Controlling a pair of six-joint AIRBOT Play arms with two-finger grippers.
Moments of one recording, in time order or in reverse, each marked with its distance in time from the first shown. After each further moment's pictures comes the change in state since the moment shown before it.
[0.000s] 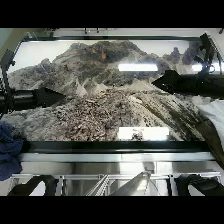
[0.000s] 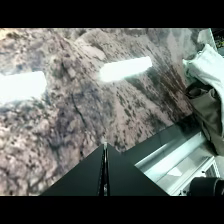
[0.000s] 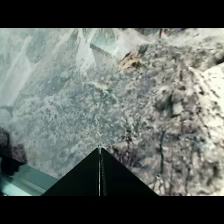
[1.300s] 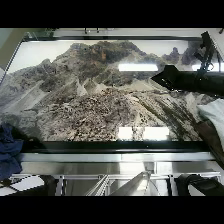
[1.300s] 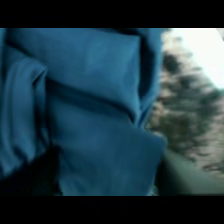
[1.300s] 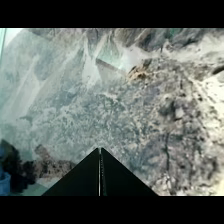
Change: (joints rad) left arm 0.734 -0.542 0.210 0.897 0.045 -0.322; right arm 0.000 -0.031 0.000 0.044 -0.076 0.000
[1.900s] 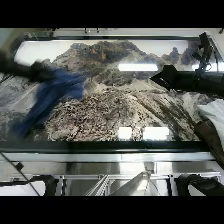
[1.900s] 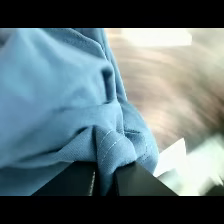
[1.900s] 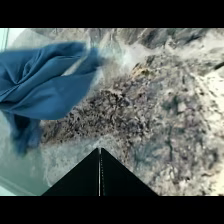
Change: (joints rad) left arm -0.798 -0.140 0.535 -0.815 0.190 0.227; right arm 0.000 -0.011 0.000 0.015 0.000 0.000
